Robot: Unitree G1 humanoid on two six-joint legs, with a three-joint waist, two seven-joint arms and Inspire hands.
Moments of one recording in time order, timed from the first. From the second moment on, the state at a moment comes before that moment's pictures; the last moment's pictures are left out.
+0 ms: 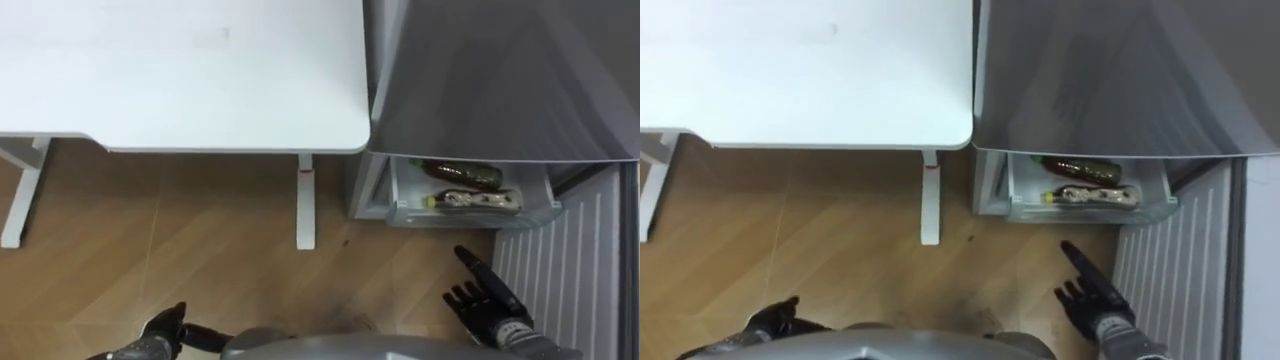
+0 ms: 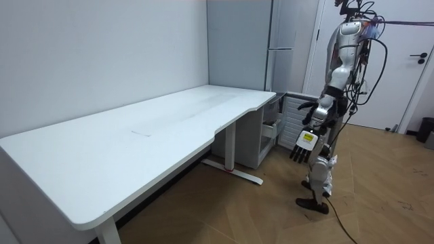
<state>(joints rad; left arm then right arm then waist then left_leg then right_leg) 0.07 0.26 0.00 1.16 0.01 0.06 -0.06 0.00 -0.25 -0.04 1.36 1.25 0.10 0.26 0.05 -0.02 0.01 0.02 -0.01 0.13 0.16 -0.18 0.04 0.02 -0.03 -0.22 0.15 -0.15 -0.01</state>
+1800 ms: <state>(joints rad) -0.19 0.27 -0.12 1.28 0.01 0.01 0.02 -0.45 -0.30 -0.18 1.32 1.60 0.00 0.16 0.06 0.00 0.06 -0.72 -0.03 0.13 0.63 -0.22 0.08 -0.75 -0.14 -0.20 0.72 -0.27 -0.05</state>
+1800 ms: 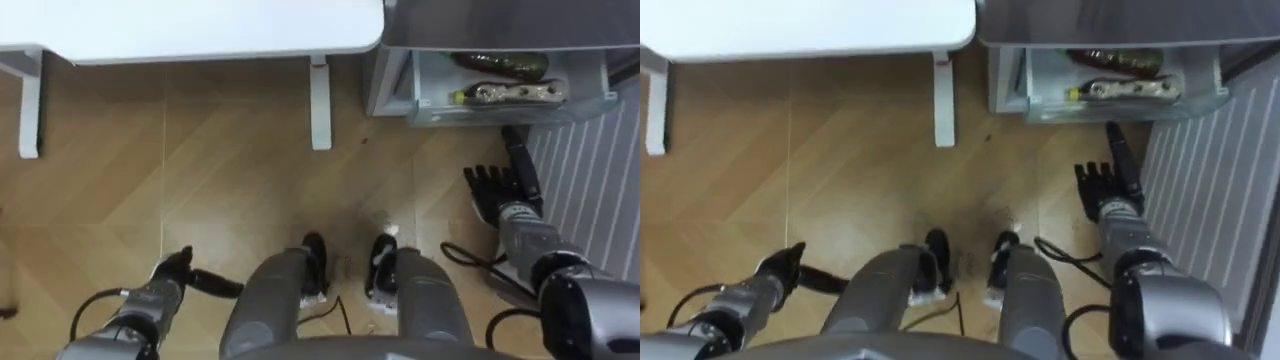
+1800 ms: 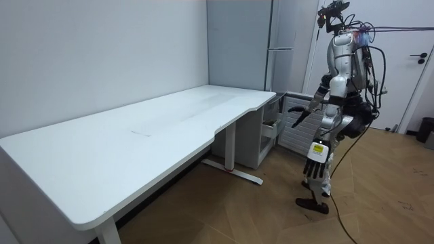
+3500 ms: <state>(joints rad) 0.05 0.37 -0.20 1.10 -0.20 -0.02 0.13 -0.59 -0.45 -0.04 0.92 1.69 -0.16 -0.21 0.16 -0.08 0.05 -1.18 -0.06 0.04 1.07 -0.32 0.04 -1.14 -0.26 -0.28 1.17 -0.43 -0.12</state>
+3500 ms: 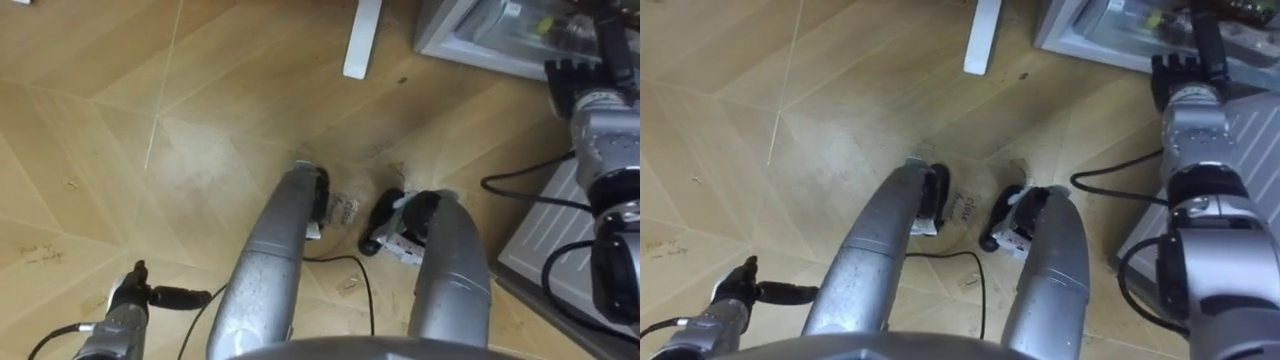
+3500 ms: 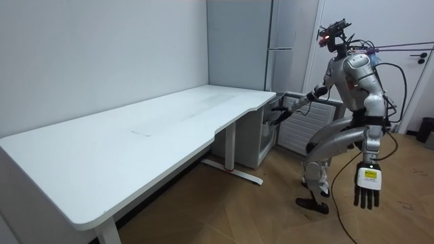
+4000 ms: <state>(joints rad) 0.11 0.37 -0.20 1.06 -0.21 -0.02 0.14 -0.59 -0.45 0.00 0.74 1.65 -0.19 -0.26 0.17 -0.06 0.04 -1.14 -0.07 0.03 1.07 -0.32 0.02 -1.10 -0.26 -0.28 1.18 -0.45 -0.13</state>
